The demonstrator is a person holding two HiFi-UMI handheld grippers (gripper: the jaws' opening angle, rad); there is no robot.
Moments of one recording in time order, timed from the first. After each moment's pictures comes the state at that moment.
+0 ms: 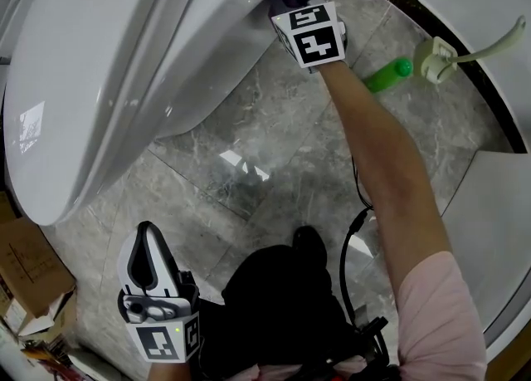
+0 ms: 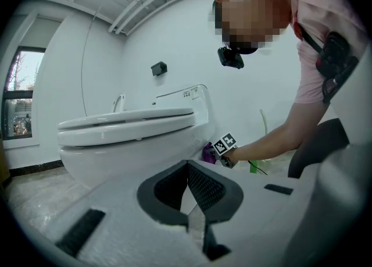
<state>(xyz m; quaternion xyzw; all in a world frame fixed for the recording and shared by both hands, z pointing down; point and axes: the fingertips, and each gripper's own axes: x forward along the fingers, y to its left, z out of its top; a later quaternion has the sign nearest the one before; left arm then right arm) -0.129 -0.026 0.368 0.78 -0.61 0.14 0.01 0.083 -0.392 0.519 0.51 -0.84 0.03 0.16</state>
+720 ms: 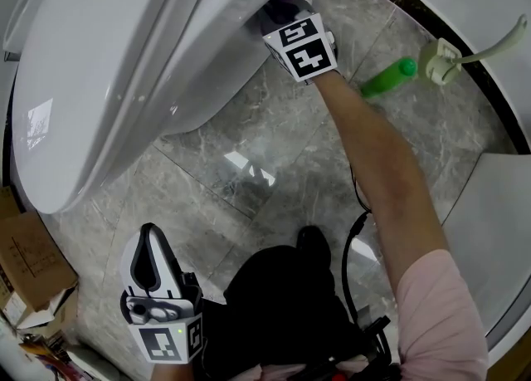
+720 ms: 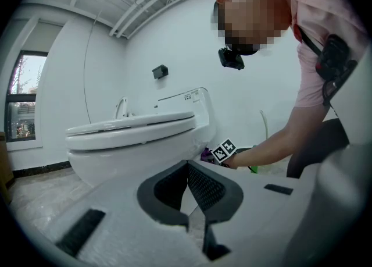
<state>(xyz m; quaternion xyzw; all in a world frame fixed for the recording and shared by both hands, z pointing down) -0.133 -0.013 0.359 0.78 -0.62 0.14 0.00 0.035 -0.365 0.537 0.45 -0.88 0.04 0.17</state>
